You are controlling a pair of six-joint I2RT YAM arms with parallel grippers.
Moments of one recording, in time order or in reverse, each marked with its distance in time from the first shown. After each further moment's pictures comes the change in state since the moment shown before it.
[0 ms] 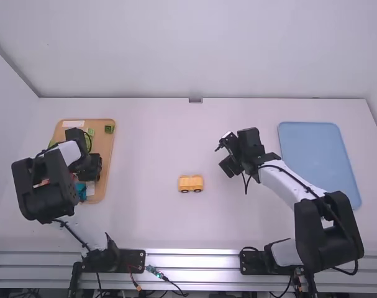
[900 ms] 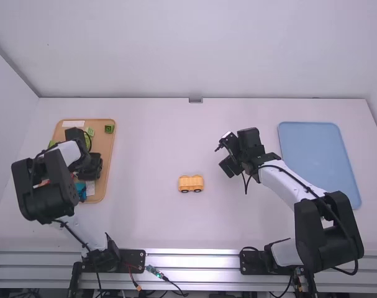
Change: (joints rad) left arm 0.000 -0.006 0.000 0.013 0.029 0.069; right arm 0.000 0.000 0.000 0.000 0.001 0.000
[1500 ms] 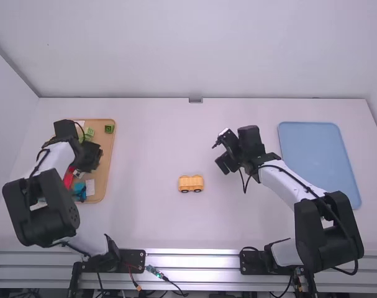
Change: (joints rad) left arm -0.008 -0.217 0.000 -0.013 0.200 0.283; right arm 0.000 0.000 0.000 0.113 -0.145 0.045
